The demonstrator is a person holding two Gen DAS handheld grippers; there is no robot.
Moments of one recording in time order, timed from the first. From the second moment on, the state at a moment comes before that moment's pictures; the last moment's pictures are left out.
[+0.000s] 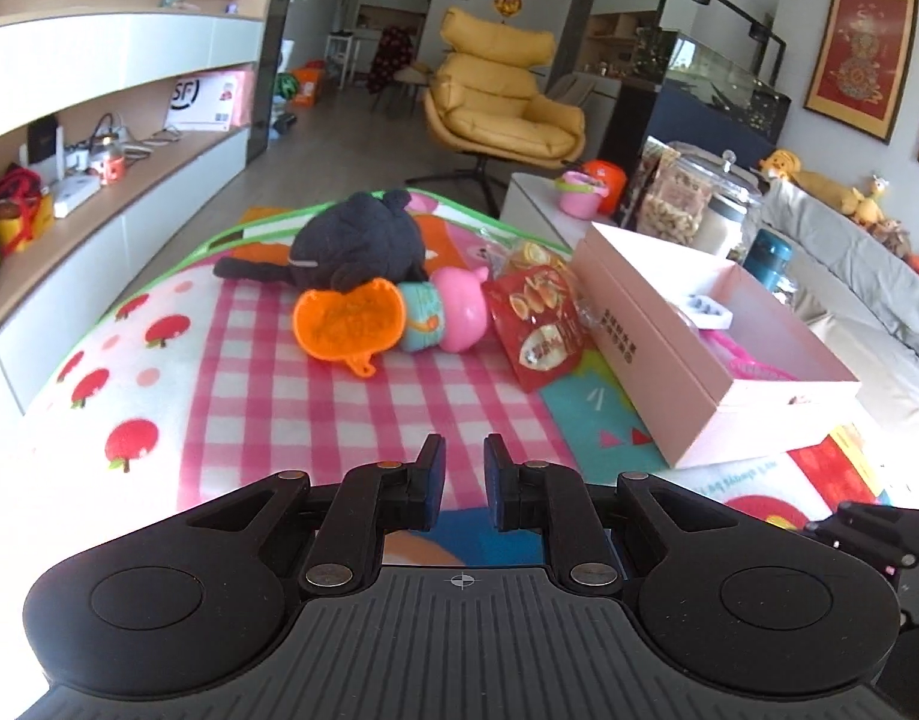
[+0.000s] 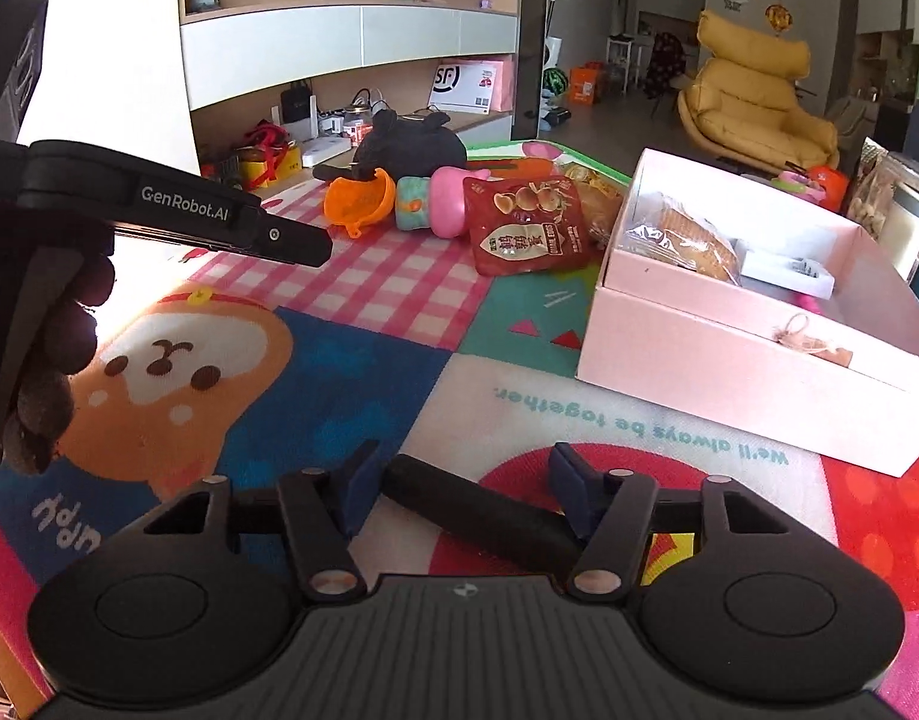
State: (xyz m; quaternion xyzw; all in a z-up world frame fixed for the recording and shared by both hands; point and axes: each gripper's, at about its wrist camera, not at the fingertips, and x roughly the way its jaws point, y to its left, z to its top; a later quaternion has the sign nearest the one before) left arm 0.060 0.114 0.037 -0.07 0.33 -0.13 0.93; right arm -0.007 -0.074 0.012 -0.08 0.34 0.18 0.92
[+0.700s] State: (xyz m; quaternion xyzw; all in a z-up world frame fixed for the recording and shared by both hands) left arm 0.066 0.103 0.040 -0.03 0.28 -0.06 0.96; right arm -0.006 -0.127 0.008 -0.08 0.33 0.11 0.93
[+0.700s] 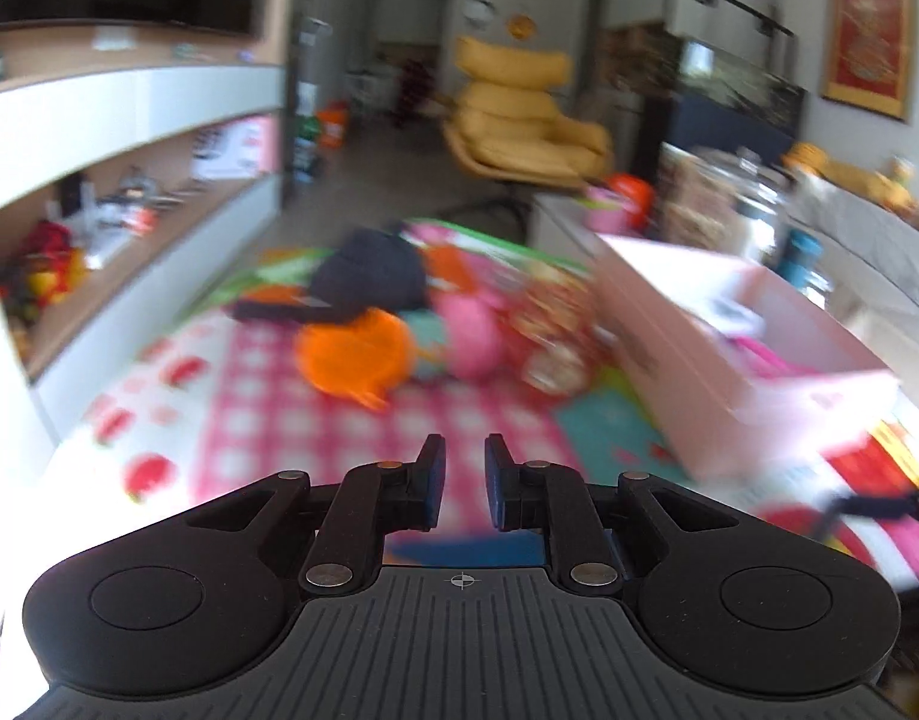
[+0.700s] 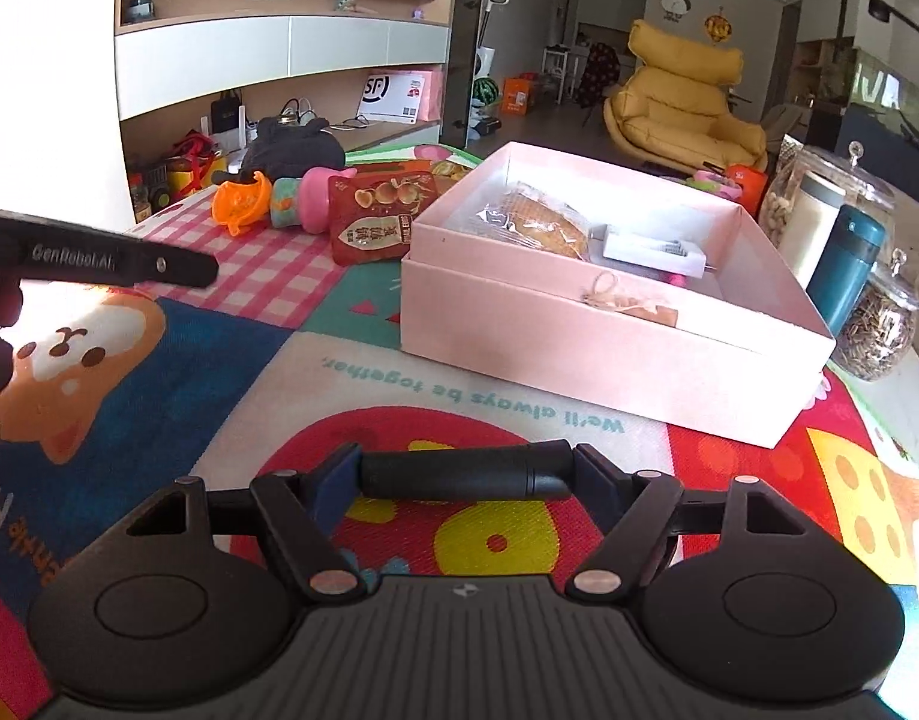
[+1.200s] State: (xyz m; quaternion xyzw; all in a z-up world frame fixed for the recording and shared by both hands) left arm 0.171 0.164 0.018 -0.13 0.34 -0.04 0.93; right arm -0.008 -0.122 0.006 -0.09 0.32 0.12 0.93
